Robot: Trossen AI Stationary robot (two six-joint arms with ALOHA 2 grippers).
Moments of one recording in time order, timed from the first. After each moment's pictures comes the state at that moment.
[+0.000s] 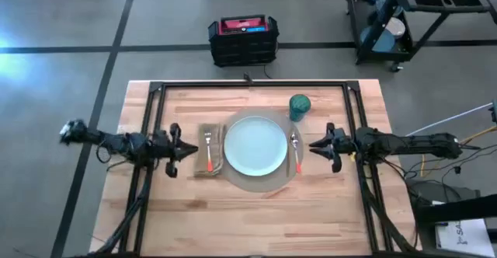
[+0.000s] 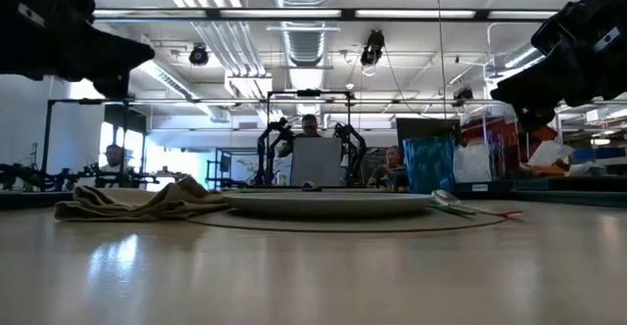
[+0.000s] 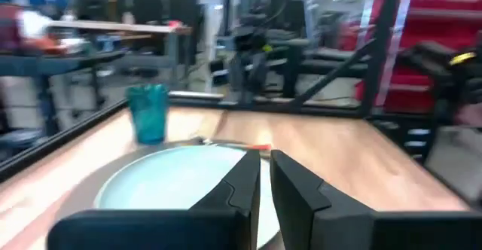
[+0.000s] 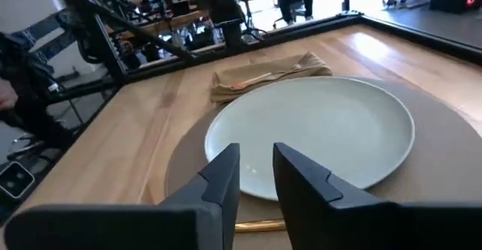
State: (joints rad) left arm -0.36 0.16 0.01 0.17 -0.41 -0.06; right arm -0.02 0.17 0.01 0.02 -0.04 0.24
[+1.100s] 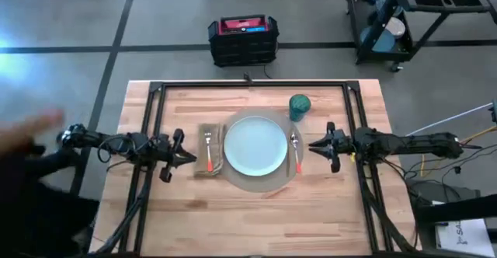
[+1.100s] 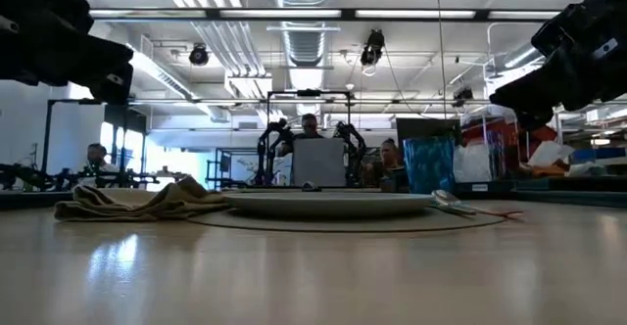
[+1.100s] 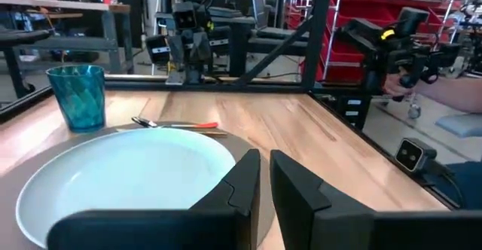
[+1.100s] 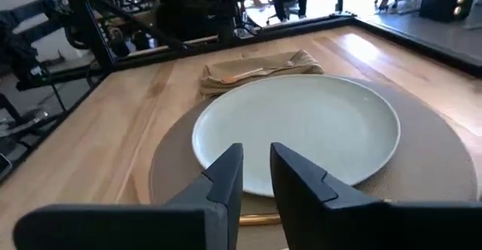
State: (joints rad) left arm -0.22 0.08 0.01 0.02 -0.05 -0.09; right arm -0.02 0.19 0.01 0.01 -0.03 0.14
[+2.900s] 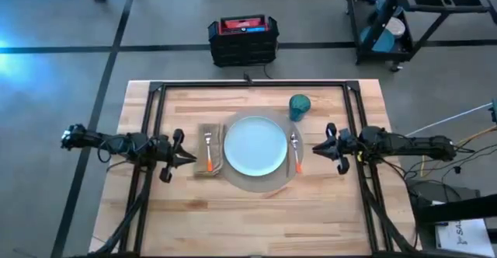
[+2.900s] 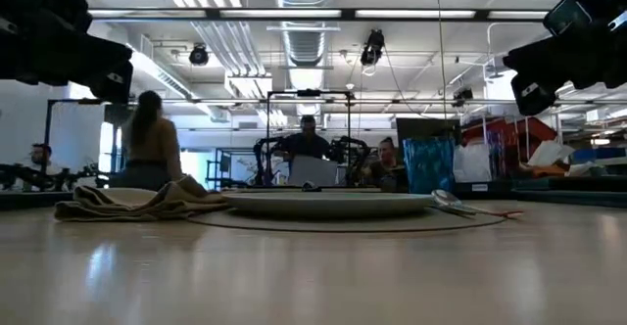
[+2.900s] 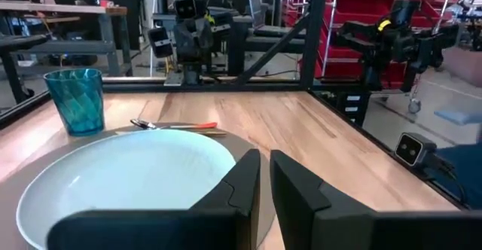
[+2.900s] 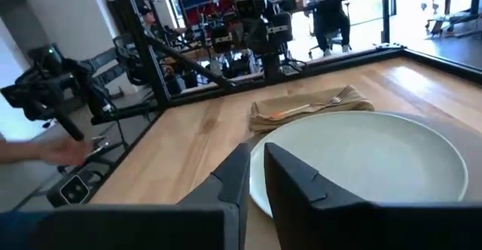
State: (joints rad) left arm -0.22 0.09 0.01 0.03 -0.04 -0.06; right arm -0.02 0.06 0.01 0.03 -0.15 0.25
